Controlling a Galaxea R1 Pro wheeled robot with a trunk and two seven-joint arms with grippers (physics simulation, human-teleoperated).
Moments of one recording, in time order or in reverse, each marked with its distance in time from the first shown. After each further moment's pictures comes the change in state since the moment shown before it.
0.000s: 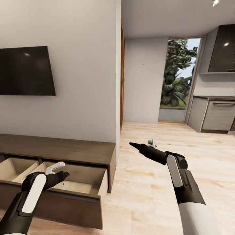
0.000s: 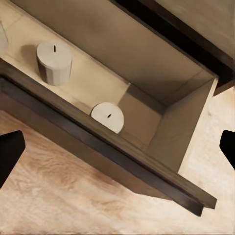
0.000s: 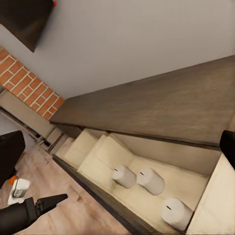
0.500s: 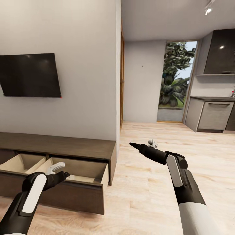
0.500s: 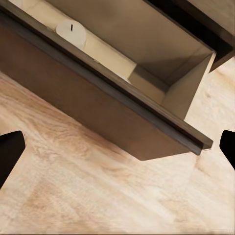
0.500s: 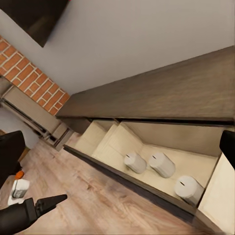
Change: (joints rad) left arm 0.000 -0.001 0.000 0.004 0.000 0.000 0.000; right arm 0.000 0.000 0.000 0.002 -0.001 0.001 -0.005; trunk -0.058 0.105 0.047
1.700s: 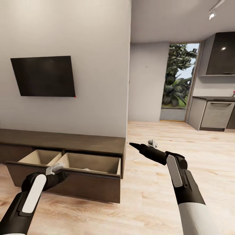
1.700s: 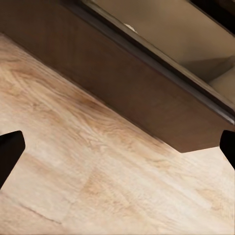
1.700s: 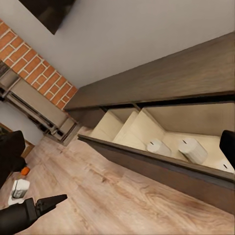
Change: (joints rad) left arm 0.000 0.001 0.004 0.004 -0.004 -0.001 0.000; right arm 0.000 0.000 0.000 0.002 0.000 -0.001 0.000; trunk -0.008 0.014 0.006
